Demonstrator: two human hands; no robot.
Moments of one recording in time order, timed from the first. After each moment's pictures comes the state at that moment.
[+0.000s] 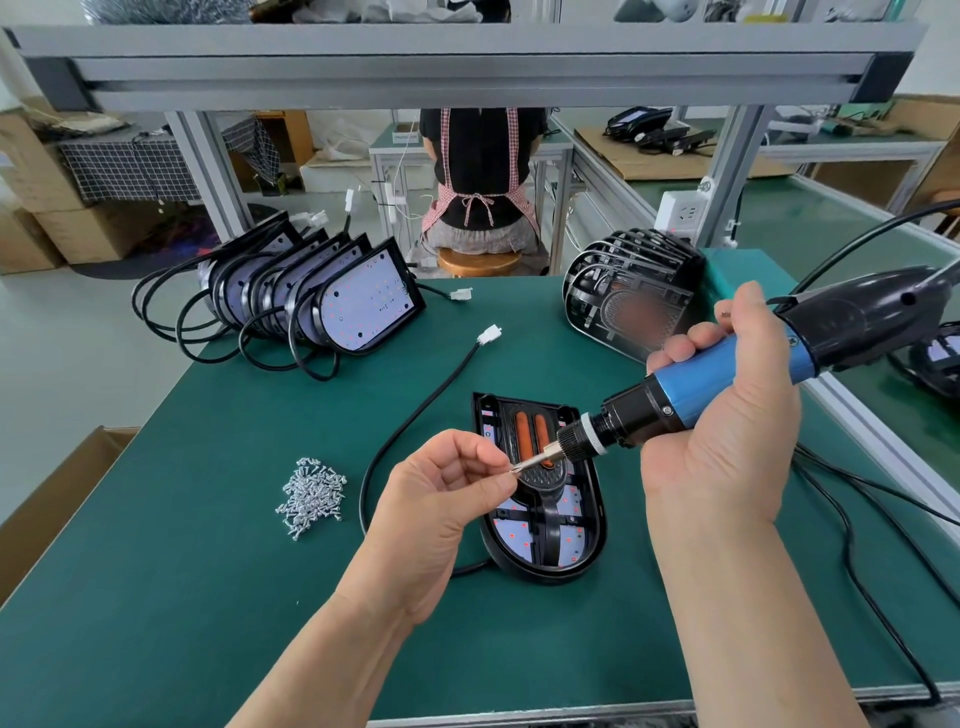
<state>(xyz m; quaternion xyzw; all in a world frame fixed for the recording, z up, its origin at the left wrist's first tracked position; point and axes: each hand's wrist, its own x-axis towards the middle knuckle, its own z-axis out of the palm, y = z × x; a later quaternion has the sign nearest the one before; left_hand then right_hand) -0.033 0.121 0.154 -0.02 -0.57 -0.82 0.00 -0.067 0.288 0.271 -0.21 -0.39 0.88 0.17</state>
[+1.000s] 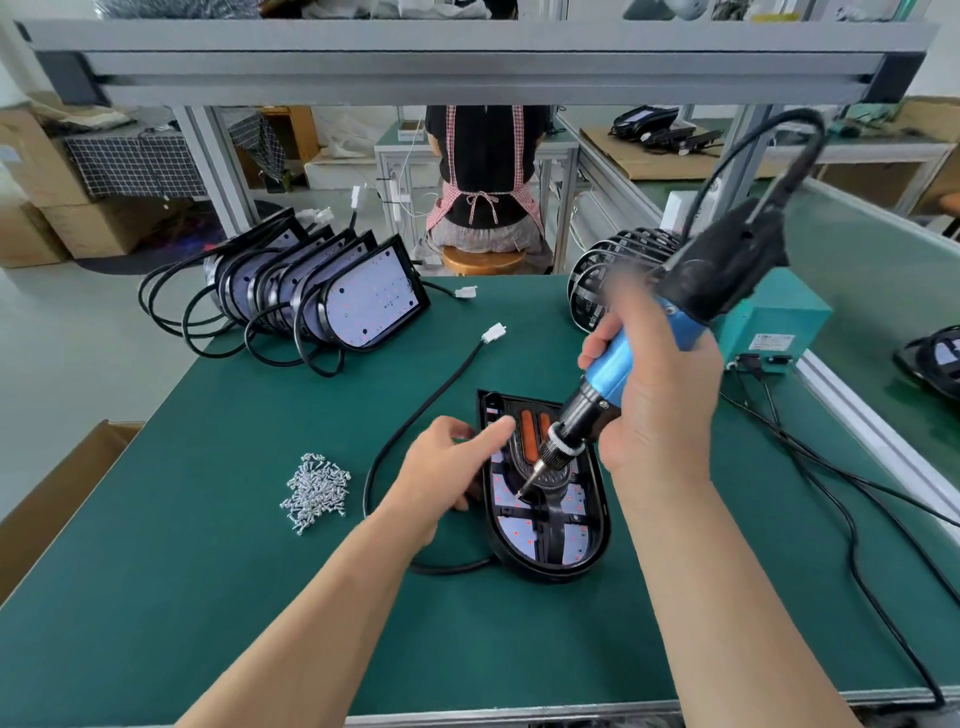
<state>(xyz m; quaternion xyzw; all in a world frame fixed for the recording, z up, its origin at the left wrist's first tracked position) -0.090 0.114 0.135 0.16 -0.80 -0.58 -0.08 -0.095 0.265 0.225 0.00 -0.48 0.85 0.21</state>
